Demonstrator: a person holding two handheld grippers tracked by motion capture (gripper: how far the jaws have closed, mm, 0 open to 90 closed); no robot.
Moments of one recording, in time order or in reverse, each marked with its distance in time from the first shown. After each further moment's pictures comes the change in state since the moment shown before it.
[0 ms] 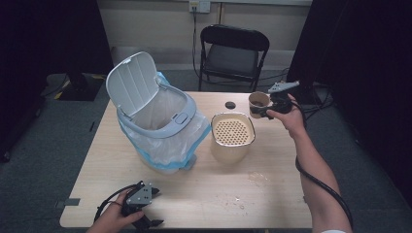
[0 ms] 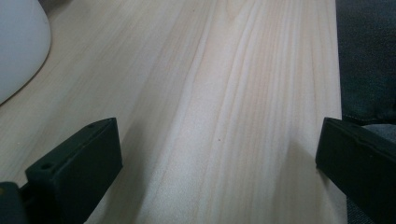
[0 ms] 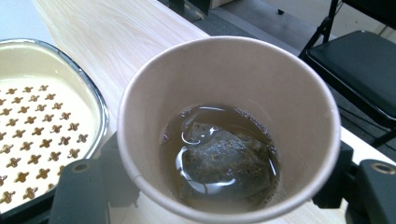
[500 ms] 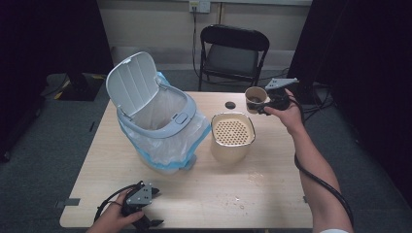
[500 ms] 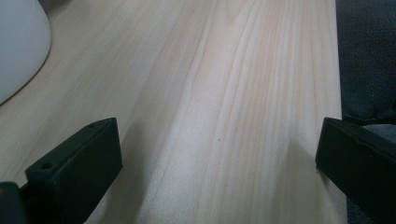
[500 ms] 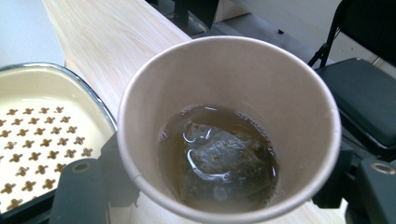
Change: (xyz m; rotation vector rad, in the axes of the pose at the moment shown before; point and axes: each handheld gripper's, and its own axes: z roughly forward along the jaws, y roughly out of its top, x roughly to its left) left arm 0.000 0.000 0.000 -0.001 0.000 0.001; right arm 0.009 0.021 -0.002 -0.041 -0.002 -0.081
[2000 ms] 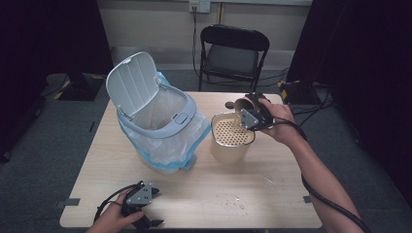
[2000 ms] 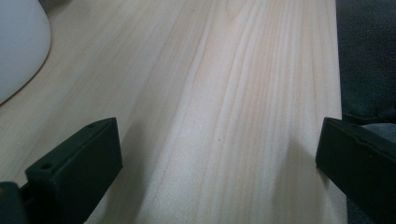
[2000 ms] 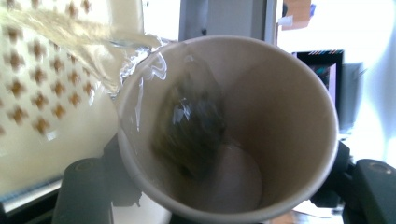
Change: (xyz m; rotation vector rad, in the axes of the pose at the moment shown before) left arm -0.001 0.000 0.001 -0.011 0.004 -0.007; right arm 0.111 0.022 -0.008 0.243 -0.412 -1.105
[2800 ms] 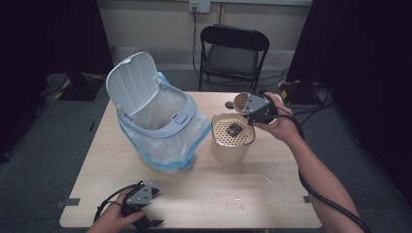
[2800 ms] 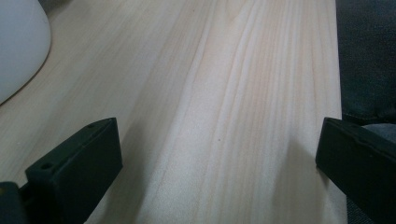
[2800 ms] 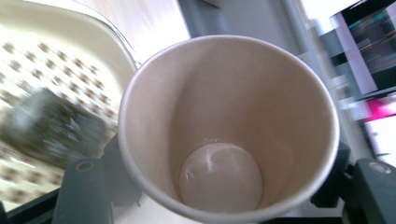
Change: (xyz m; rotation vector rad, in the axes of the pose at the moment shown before) left arm 0.000 0.000 0.000 0.000 0.000 0.000; right arm -0.023 -0.008 -0.004 -0.090 0.172 0.486
